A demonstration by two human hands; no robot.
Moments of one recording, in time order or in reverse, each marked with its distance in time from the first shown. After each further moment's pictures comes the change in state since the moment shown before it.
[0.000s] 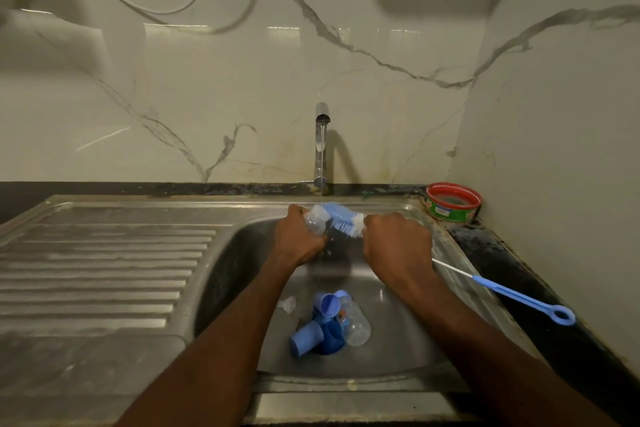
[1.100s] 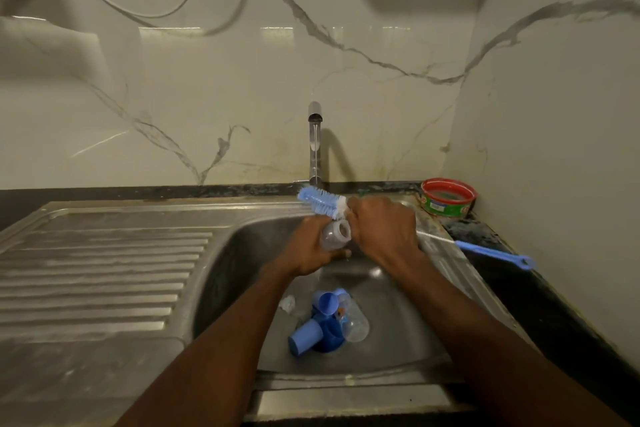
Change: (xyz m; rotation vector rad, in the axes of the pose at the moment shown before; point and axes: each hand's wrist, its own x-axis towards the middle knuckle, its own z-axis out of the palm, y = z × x) left_hand -0.017 0.013 0.001 -0.172 -0.280 0.361; right_hand 0.030 0.001 0.018 0.198 0.136 -0.075
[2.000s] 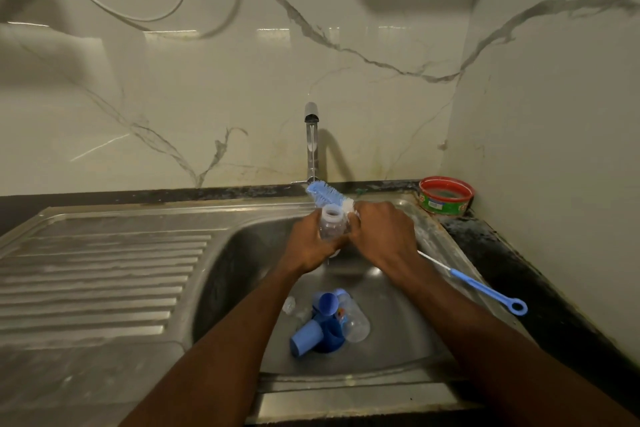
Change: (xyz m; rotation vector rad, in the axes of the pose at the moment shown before) left_hand 0.003 0.005 0.008 -0.159 0.136 -0.127; right_hand -0.009 -0.004 -0.008 0.118 -0.101 0.171
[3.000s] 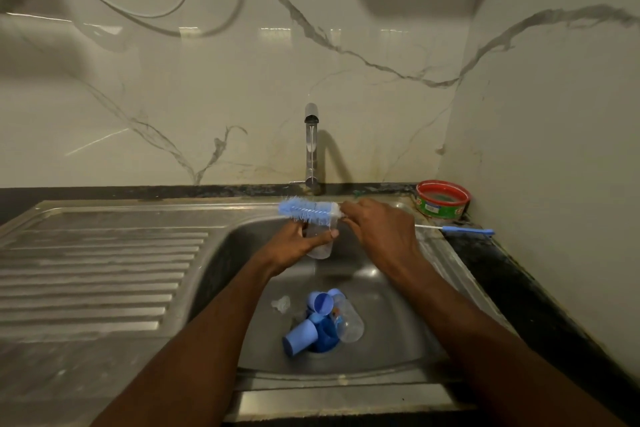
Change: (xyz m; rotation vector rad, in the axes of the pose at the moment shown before) left_hand -0.007 -0.002 -0.028 -0.246 -0.208 -0.126; right_hand 0.008 0.021 0.010 -0.072 0.086 -0.322
